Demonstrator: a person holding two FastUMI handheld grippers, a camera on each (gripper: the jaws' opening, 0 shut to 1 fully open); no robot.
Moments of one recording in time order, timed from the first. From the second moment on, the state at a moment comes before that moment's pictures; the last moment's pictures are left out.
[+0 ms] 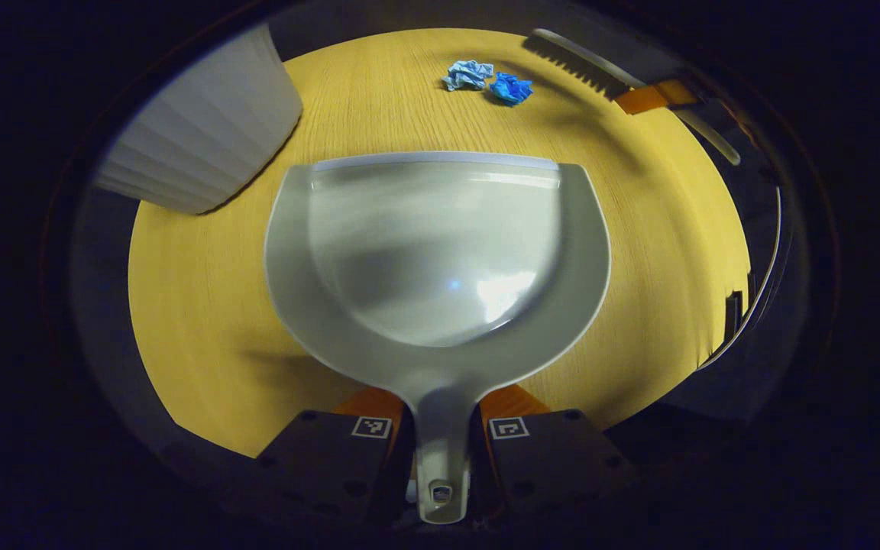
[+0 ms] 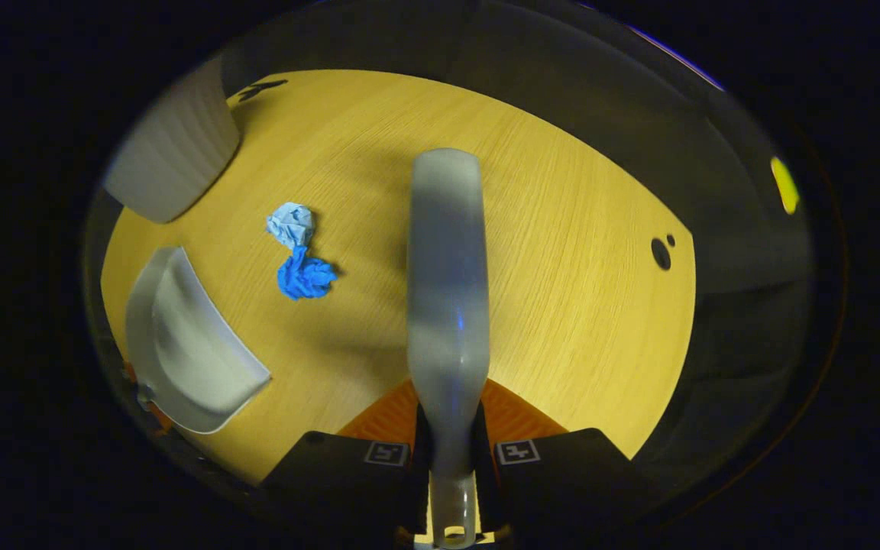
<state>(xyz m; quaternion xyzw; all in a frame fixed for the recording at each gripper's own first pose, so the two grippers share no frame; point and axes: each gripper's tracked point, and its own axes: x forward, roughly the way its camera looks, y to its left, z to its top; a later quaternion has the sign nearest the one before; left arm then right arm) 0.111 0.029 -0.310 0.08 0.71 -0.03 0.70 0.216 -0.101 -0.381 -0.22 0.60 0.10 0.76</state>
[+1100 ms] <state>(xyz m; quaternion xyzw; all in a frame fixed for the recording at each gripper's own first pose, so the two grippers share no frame) 0.132 0.042 -0.312 0.15 0.62 -0.13 0.76 0.172 -0.013 -0.376 -0.27 0.62 0.38 0.64</state>
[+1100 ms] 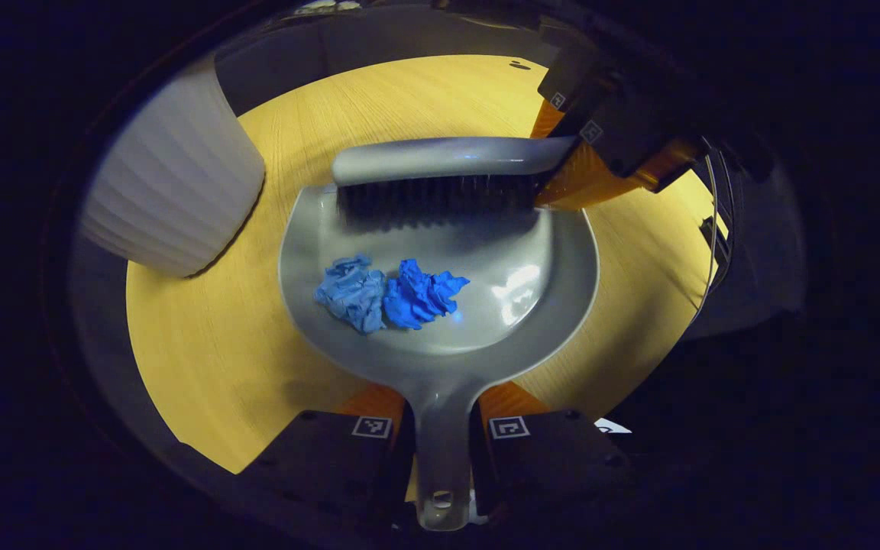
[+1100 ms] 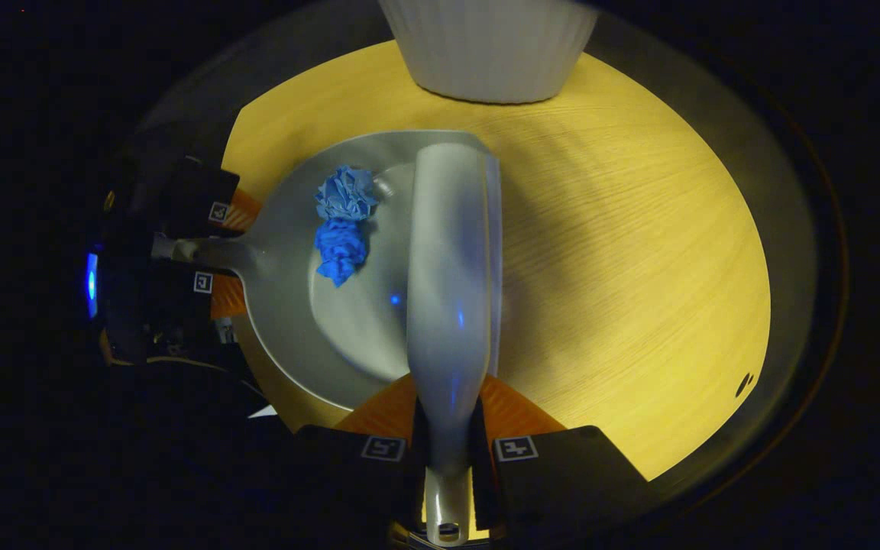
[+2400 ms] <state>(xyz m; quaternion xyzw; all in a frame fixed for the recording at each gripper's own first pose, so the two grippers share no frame) 0.233 0.074 -0.229 0.11 0.50 0.08 0.86 0.149 -0.186 -0.429 0.06 0.58 0.22 0.78</state>
